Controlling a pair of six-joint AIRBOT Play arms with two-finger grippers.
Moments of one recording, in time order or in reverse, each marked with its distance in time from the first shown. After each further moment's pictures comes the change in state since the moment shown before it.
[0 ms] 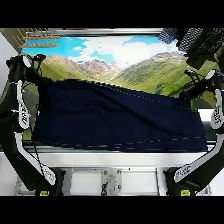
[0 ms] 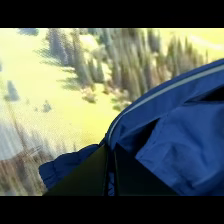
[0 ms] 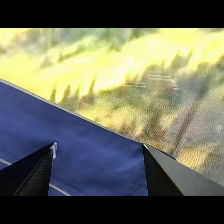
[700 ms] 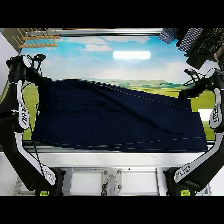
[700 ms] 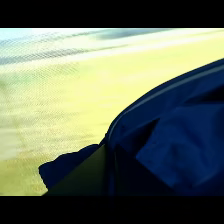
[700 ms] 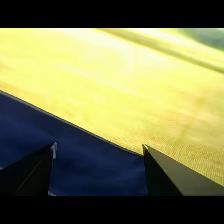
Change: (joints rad) left arm 0.000 0.000 0.000 0.000 0.003 0.000; right arm 0.000 -0.034 0.047 0.010 0.019 -0.001
